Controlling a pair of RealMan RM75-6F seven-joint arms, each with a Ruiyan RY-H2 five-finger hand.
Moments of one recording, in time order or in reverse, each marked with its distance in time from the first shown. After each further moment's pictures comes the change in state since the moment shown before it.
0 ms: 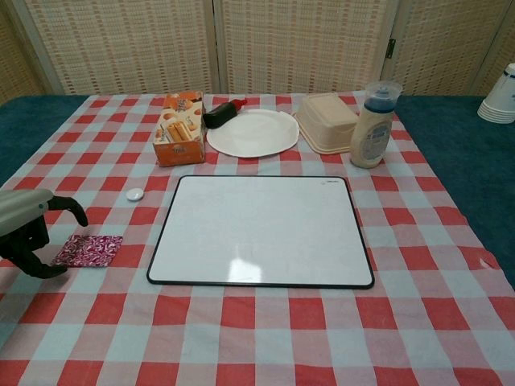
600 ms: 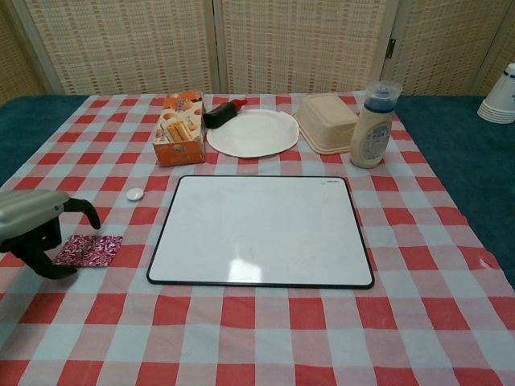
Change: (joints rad) left arm -0.052 0.016 0.013 0.003 -0.025 -0.046 0.040; right arm -0.001 0.002 0.002 0.001 0.002 0.003 0.006
